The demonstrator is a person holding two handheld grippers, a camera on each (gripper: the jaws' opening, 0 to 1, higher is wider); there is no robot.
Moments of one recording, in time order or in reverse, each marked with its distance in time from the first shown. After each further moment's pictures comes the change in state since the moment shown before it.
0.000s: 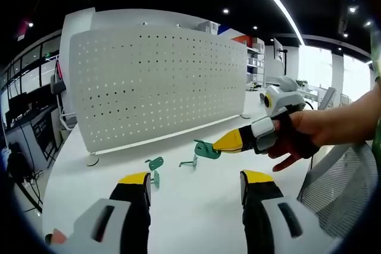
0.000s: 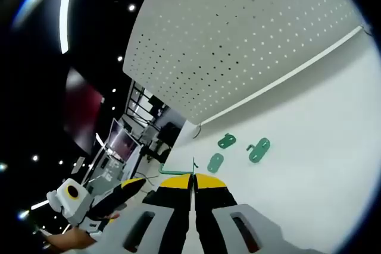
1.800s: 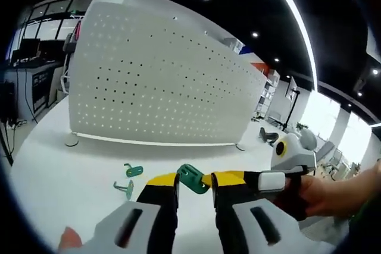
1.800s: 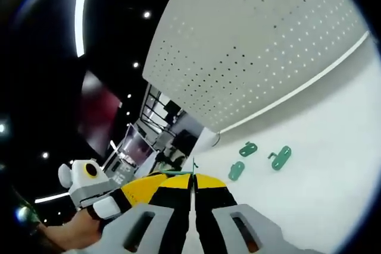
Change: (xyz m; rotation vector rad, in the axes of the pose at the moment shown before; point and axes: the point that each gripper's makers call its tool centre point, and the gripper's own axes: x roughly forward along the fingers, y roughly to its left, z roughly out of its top) left arm 0.037 -0.005 0.035 -0.347 -0.056 -0.027; right arm 0.002 0.033 0.007 -0.025 -0.061 0.113
